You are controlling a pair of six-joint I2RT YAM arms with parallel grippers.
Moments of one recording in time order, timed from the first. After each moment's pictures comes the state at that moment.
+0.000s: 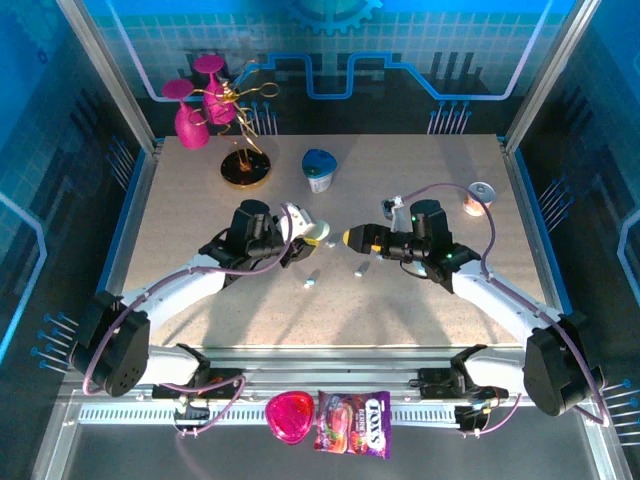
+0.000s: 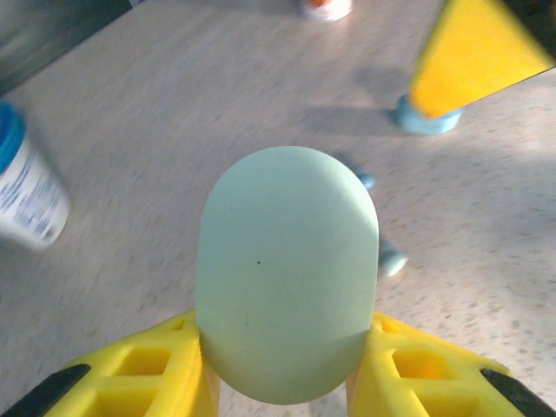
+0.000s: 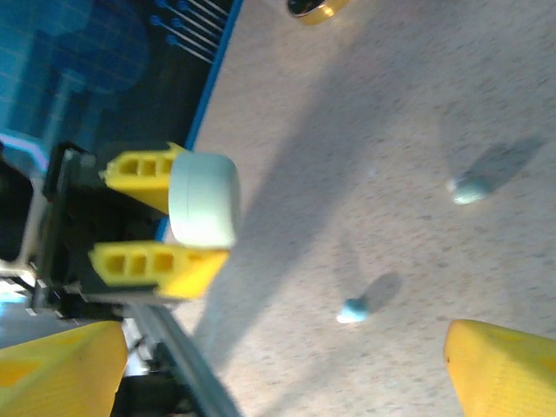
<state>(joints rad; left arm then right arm) -0.49 1.32 0.77 0.03 0.42 0.33 0.42 1.22 0.74 -0.05 -0.60 0.70</state>
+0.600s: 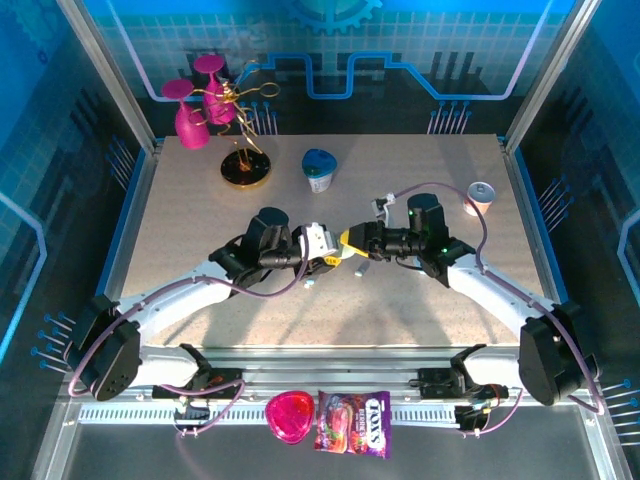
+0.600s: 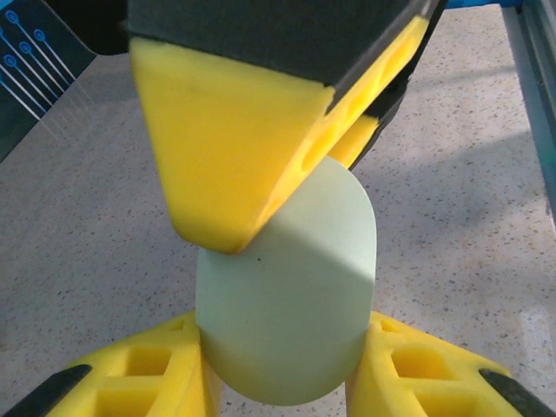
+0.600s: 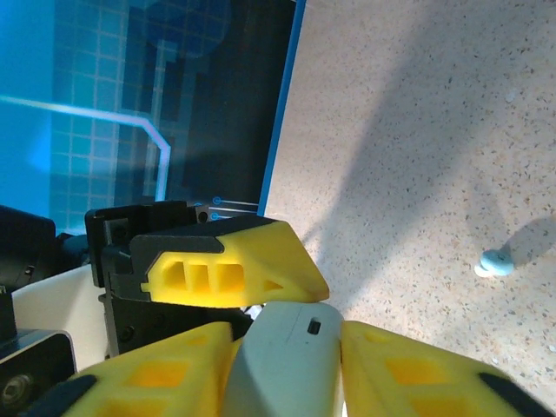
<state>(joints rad) -0.65 1.30 0.81 0.00 0.45 0.48 0.43 1.27 0.77 0.05 -0.83 0.94</state>
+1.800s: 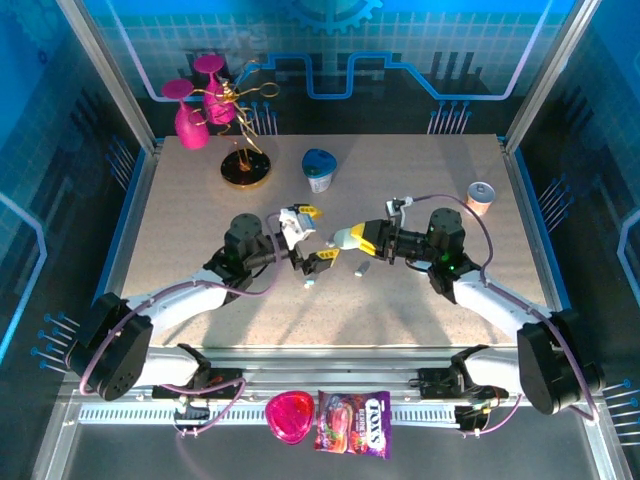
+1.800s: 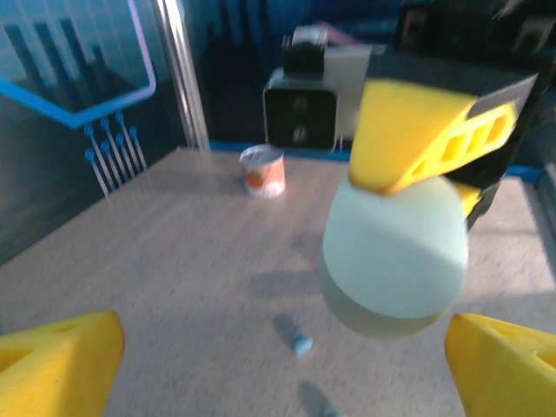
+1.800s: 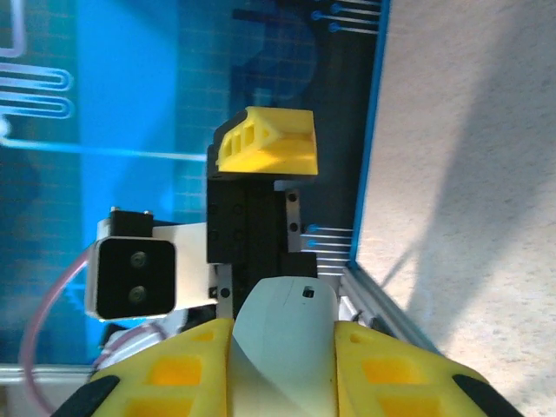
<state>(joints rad) -0.53 1.31 0.60 0.64 0.58 0.13 0.35 1.23 0.55 0.63 -0.92 1.41</state>
